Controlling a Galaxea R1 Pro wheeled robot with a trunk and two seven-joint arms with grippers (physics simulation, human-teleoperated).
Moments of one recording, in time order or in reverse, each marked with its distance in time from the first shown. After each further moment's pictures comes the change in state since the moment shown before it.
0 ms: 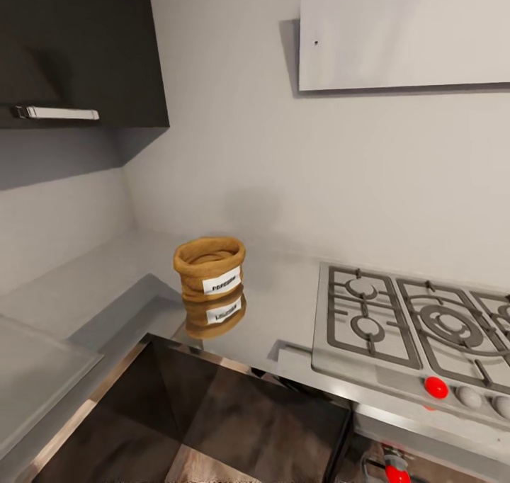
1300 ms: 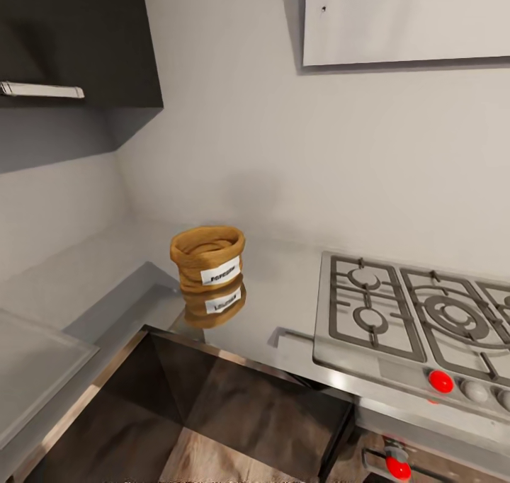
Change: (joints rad) left arm 0.000 0.000 -0.001 -0.002 0.000 0.000 0.000; right arm 0.000 0.000 0.000 0.000 -0.002 -0.001 -0.002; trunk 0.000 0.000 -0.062
